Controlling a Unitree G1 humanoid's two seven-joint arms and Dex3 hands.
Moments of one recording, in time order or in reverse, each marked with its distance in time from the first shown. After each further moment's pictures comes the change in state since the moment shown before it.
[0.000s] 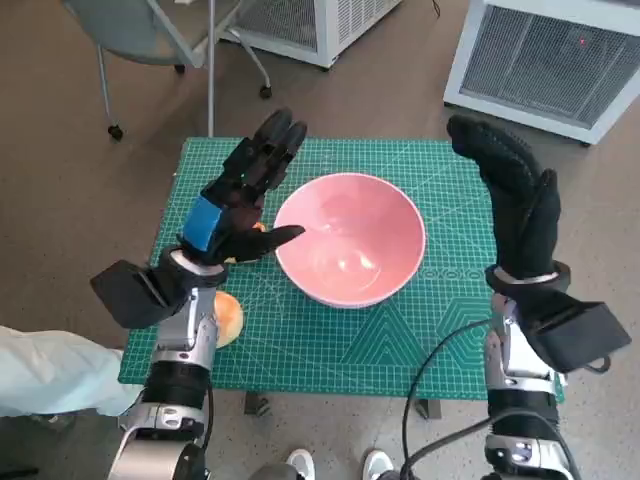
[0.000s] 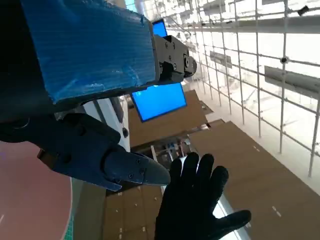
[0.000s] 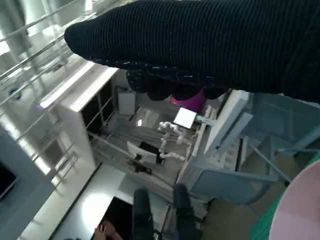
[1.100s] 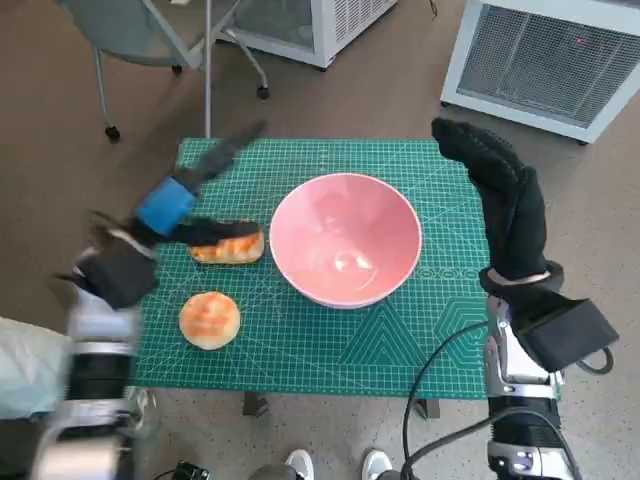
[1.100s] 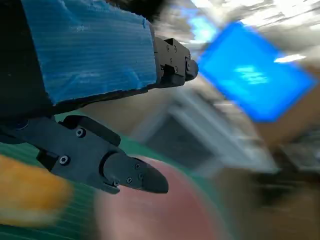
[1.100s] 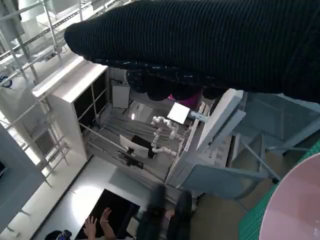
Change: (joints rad) left arm -0.006 0.439 -0.077 -0.156 0.573 0.350 0.185; right arm 0.010 -0.004 0.052 -0.039 -0.008 0.081 -0.028
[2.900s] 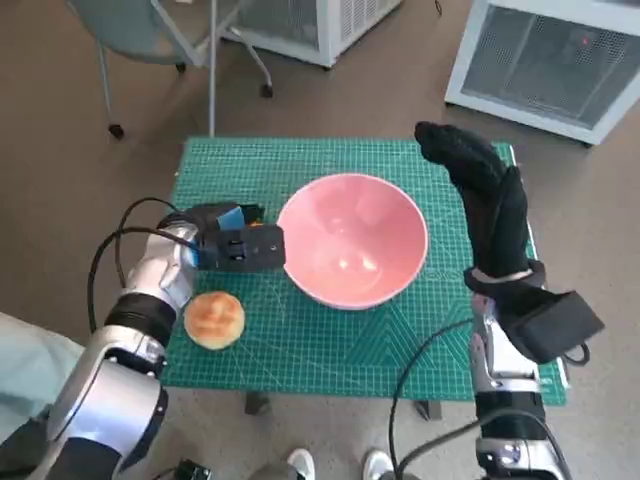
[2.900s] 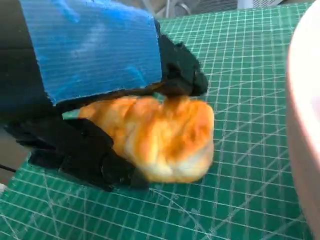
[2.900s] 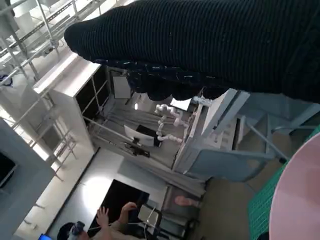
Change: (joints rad) left arm -0.394 -0.177 -0.557 0.808 0.445 0.223 0.239; right arm -0.021 0.035 0.007 0.062 0.036 -0.032 0.029
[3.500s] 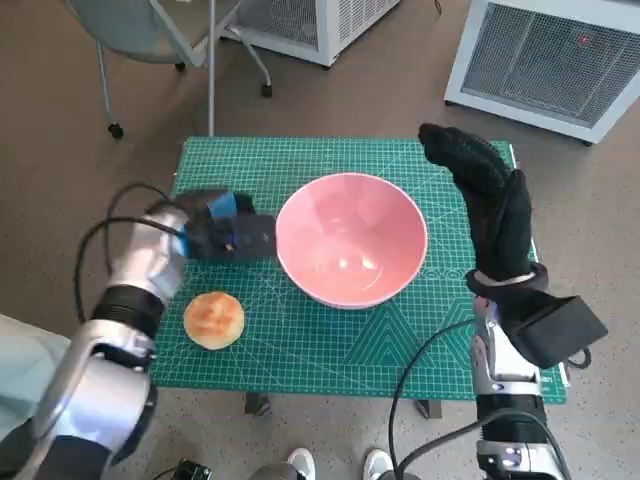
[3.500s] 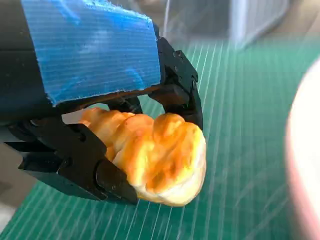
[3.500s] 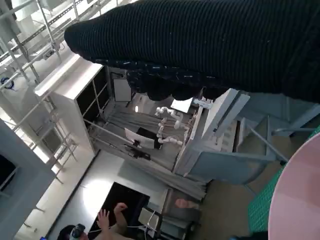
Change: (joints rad) left arm 0.011 0.110 0.088 -0.232 -0.077 -0.050 -0.025; right arm 0.011 0.005 -0.003 -0.009 0.000 -0.004 0.000
